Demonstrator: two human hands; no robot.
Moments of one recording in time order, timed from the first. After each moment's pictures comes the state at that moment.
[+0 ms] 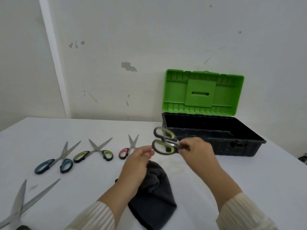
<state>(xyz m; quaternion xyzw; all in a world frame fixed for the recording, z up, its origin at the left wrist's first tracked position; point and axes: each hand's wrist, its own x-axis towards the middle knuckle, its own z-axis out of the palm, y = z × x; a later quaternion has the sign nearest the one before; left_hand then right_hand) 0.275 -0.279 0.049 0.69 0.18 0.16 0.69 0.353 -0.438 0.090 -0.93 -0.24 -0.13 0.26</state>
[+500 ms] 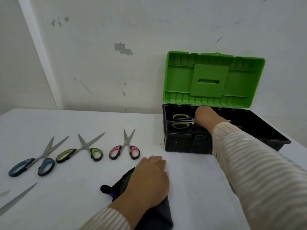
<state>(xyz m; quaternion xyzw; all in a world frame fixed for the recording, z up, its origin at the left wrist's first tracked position) 0.319 -0.309 0.006 0.99 0.03 0.08 0.11 0.547 -0.421 0.100 -0.99 -0.15 -0.02 0.02</state>
